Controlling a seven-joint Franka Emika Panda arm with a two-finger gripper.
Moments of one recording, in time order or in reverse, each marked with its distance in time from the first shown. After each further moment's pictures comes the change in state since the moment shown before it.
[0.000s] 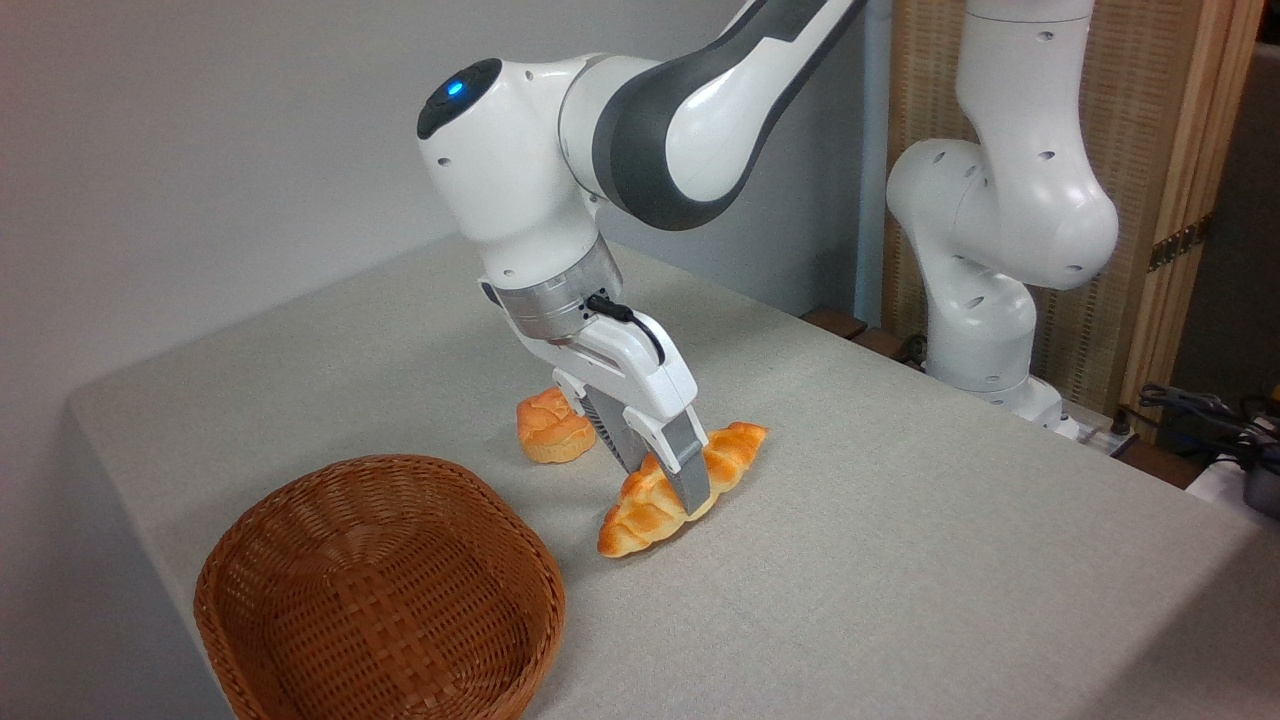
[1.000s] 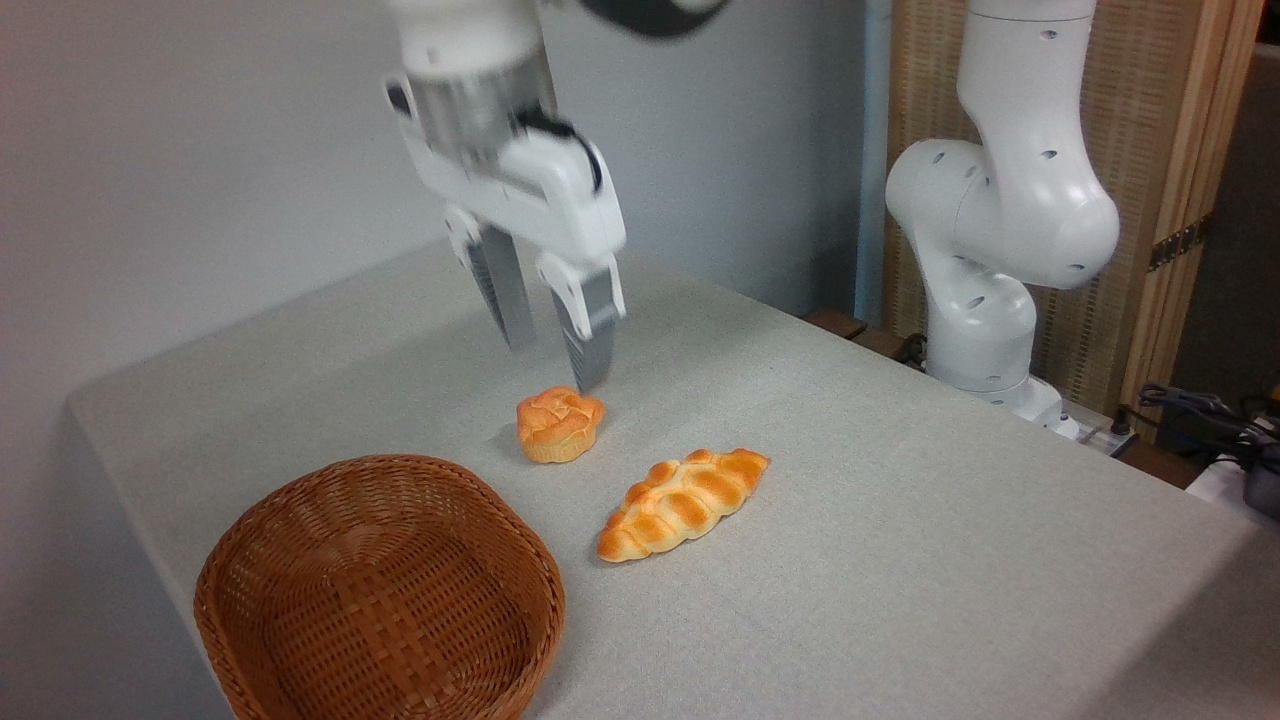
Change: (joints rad) arm 0.037 -0.012 -0.024 0.373 -0.160 -0.185 -0.001
